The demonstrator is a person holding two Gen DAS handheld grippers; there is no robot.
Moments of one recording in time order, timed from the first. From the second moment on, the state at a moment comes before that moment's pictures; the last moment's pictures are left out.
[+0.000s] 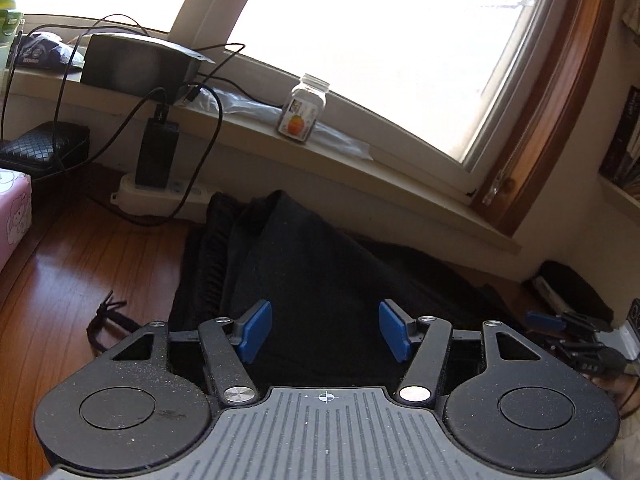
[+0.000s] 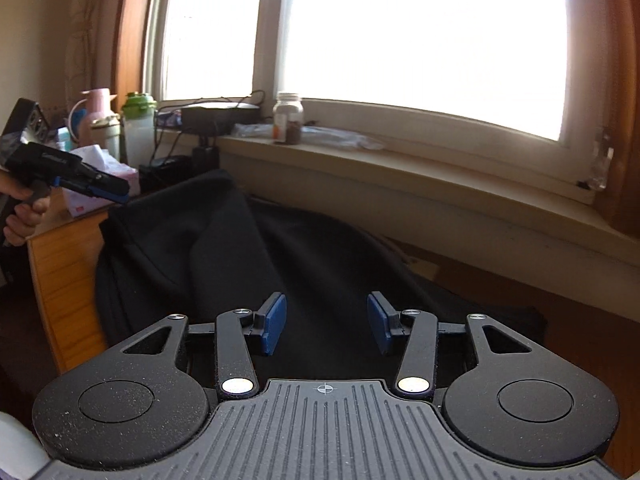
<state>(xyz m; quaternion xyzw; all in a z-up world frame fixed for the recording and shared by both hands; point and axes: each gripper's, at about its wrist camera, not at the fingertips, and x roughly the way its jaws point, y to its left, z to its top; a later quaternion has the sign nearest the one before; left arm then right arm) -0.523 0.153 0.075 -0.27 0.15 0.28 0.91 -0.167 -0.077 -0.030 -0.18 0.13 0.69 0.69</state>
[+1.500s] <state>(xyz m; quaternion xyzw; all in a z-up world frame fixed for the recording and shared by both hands) -0.531 0.129 0.058 -0.19 0.17 0.37 0.89 -0.195 -0.139 -0.060 -0.22 0.10 0.68 0.69</state>
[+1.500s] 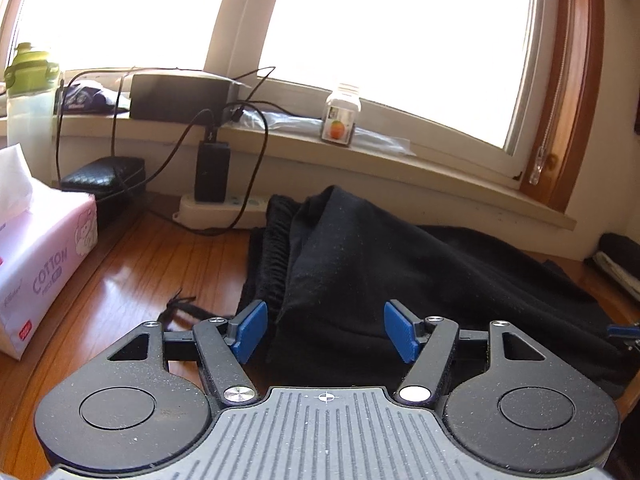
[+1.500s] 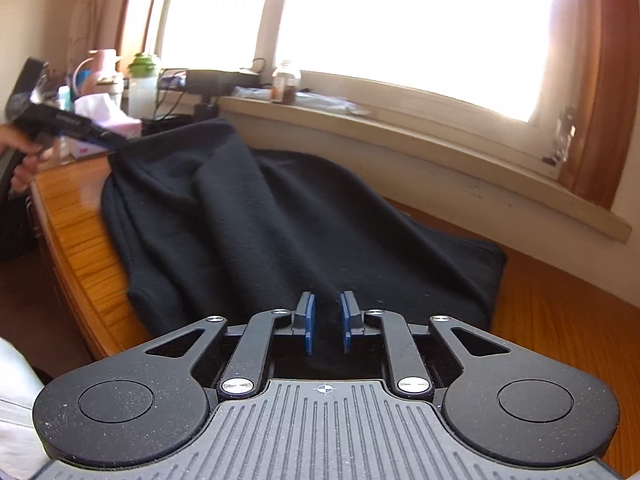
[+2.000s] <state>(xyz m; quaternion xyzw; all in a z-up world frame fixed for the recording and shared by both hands) -0.557 0.140 0.082 -0.19 0.13 0.35 0.91 -0.180 -0.166 -0.055 -0.26 0.10 0.70 0.66</state>
